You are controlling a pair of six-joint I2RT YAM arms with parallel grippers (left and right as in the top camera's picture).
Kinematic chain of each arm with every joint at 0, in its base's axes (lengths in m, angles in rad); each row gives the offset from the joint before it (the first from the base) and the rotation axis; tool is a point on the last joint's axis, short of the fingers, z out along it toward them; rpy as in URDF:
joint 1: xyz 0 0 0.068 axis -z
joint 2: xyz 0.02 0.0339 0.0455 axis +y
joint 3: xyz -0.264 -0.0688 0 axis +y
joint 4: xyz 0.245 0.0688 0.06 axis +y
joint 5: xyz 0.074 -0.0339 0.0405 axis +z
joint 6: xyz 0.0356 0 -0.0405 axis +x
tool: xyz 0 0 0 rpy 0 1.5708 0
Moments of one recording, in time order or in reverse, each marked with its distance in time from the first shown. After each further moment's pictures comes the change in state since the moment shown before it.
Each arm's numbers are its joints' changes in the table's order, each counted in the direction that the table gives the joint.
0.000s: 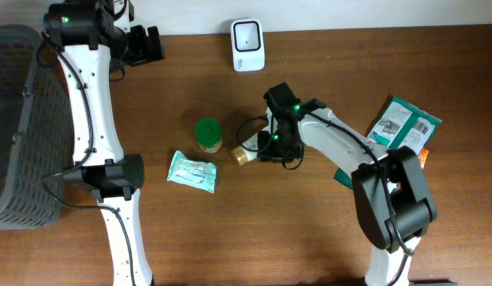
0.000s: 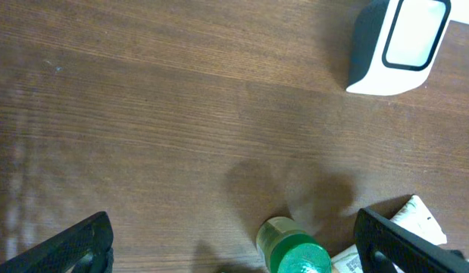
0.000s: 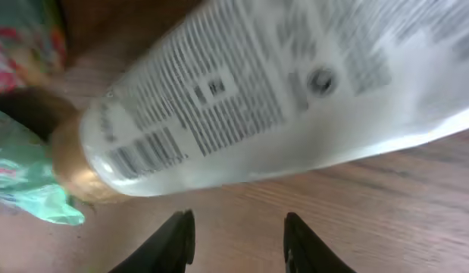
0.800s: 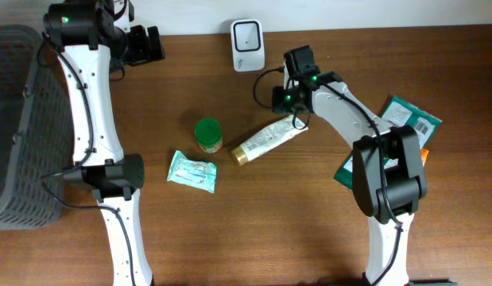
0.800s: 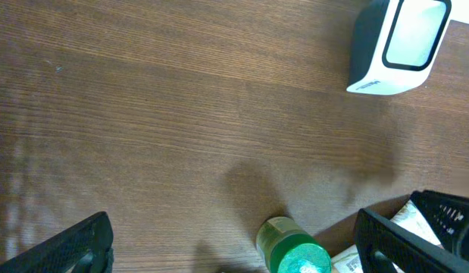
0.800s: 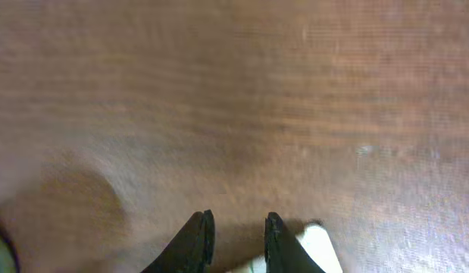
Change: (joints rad) left arm 0.000 0.000 0.000 0.000 0.000 0.000; right arm 0.135 0.185 -0.230 -0.231 -0.194 -0.105
